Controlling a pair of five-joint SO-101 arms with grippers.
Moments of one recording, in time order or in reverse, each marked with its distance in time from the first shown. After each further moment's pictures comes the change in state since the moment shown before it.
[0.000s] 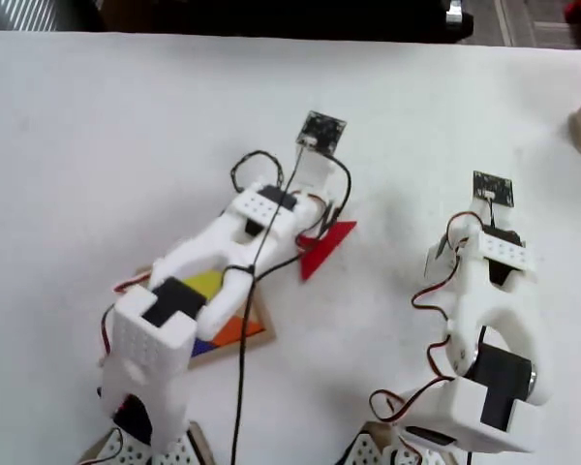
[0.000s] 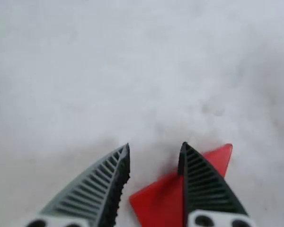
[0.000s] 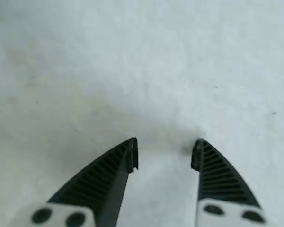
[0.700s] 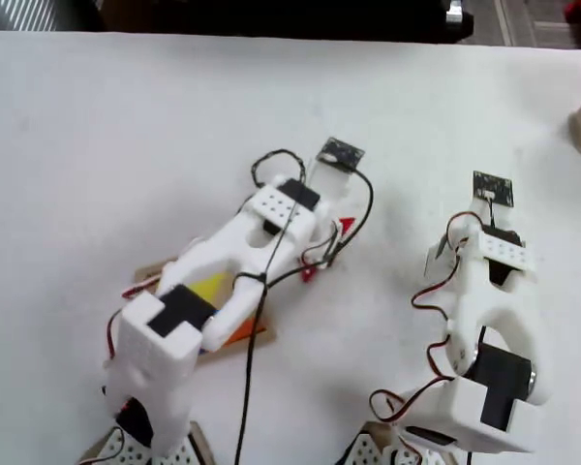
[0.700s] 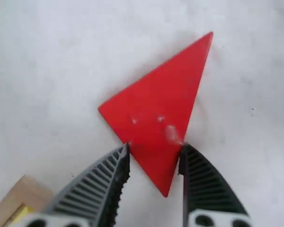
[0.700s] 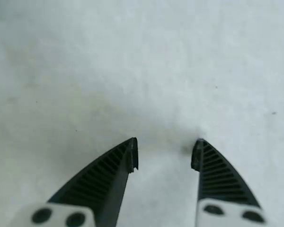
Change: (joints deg) left arm 4.4 -1.2 -5.4 27.5 -0.1; right arm 0.0 0.0 0.0 0.0 0.0
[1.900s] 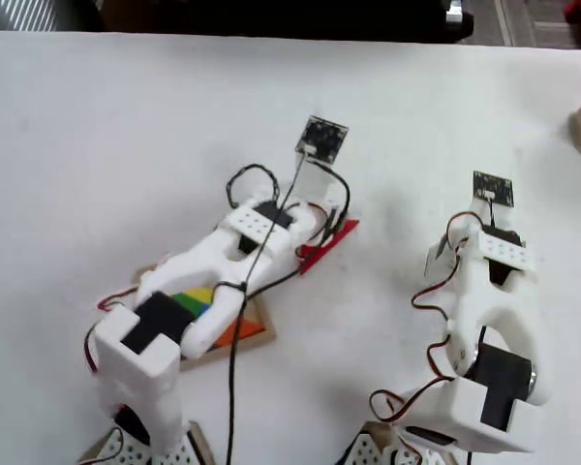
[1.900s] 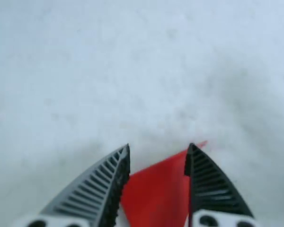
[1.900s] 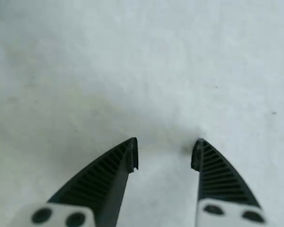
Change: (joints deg) left arm -2.8 -7.9 18.5 -40.0 0.1; right arm 0.0 0.0 0.0 0.0 0.0
